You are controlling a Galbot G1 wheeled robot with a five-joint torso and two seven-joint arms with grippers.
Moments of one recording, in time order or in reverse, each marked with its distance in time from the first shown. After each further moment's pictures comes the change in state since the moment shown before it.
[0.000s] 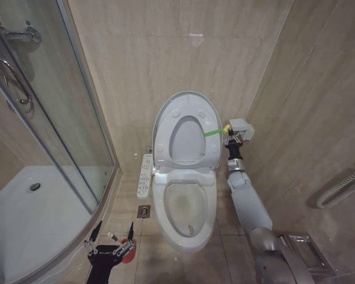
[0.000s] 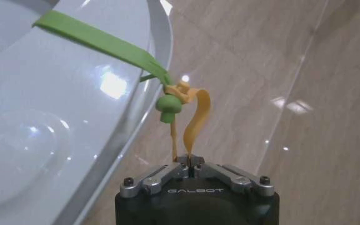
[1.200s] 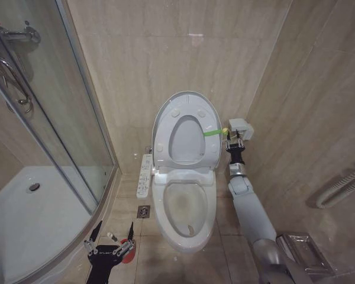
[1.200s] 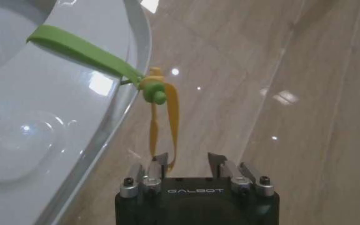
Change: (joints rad) left arm 0.000 0.000 0.000 0.000 0.000 0.000 0.000; right arm -0.142 -0.019 -0.028 0.190 0.106 -0.053 0.012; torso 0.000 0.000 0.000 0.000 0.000
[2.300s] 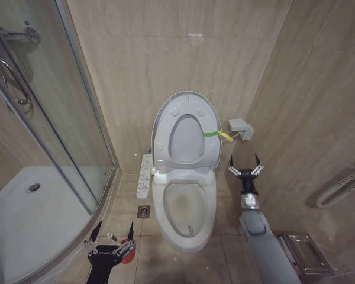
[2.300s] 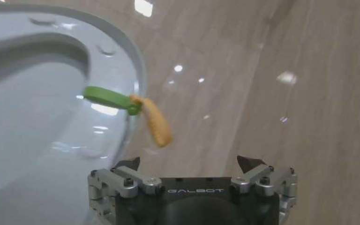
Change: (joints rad) left arm 0.000 0.000 0.000 0.000 0.000 0.000 0.000; right arm -0.469 -0.053 -0.015 0.453 0.276 -0.014 -0.103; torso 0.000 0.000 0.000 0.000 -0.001
